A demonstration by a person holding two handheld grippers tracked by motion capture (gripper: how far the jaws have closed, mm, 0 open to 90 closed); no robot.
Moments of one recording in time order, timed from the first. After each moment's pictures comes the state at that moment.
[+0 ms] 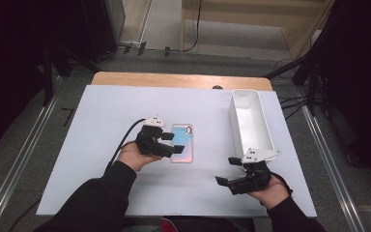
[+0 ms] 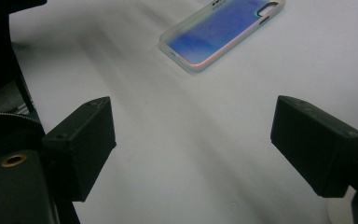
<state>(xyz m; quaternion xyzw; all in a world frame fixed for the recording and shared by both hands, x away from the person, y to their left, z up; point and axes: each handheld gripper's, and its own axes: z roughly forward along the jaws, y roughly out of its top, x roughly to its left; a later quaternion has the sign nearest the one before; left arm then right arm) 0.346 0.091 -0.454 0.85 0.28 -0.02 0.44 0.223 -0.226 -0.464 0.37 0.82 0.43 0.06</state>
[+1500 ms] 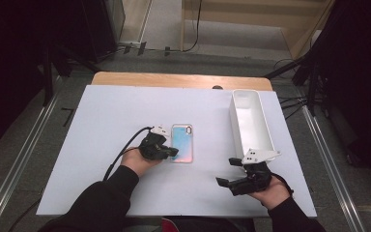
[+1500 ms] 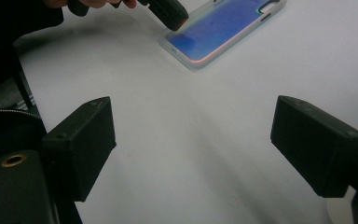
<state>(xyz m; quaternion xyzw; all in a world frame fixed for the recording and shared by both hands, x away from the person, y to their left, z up) 0.346 0.089 -0.493 0.89 0.29 -0.02 0.36 0.222 -0.227 -0.464 0.37 0.82 0.43 0.06</state>
